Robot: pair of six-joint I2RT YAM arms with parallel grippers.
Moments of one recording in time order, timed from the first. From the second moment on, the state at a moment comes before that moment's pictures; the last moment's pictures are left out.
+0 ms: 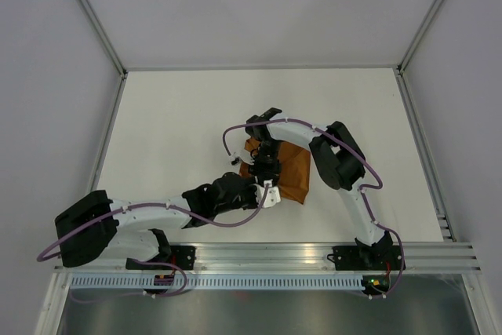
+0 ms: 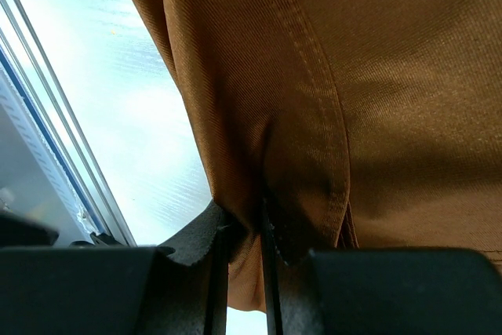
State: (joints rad) left arm -1.08 1.25 0.49 0.34 0.00 0.52; right arm 0.72 2.29 1.74 -1.26 -0.51 -0.76
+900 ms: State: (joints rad) left arm -1.10 1.42 0.45 0.40 -0.15 0.62; right arm 0.72 2.31 1.77 -1.29 -0.51 -0.76
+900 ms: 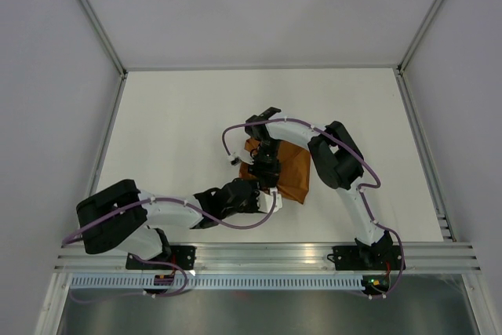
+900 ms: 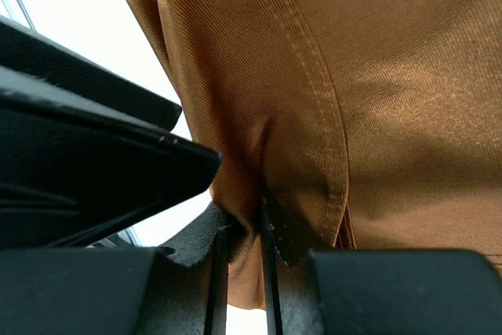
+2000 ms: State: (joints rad) left arm -1.08 1.56 0.53 0.40 -0.08 0.62; right arm 0.71 2.32 1.78 -1.30 -0.51 -0.75
